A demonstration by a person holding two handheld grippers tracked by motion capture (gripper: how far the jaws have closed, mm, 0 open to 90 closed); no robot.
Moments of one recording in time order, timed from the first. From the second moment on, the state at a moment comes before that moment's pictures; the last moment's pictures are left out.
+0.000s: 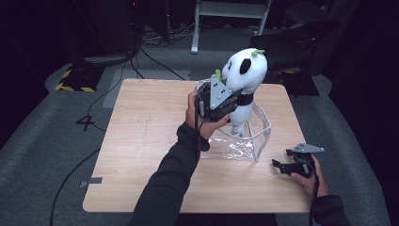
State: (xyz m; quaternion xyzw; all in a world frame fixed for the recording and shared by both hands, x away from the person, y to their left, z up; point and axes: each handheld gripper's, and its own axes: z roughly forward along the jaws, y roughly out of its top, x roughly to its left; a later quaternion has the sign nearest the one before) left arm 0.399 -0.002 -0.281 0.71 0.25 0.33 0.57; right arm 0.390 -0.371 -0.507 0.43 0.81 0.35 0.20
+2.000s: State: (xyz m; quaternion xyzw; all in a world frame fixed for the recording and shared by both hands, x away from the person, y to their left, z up) left arm 0.420 -0.011 -0.312 0.84 0.22 0.25 0.42; right arm 0.390 -0.371 -0.507 0.43 0.81 0.35 0.20
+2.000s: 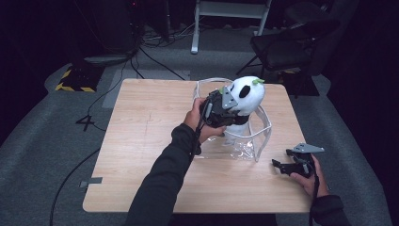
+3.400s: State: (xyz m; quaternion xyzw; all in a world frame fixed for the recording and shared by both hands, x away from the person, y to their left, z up) left arm 0.433 0.023 -0.331 0.85 0.28 0.20 0.40; right arm 0.390 -0.371 -0.507 0.43 0.81 0.35 0.20
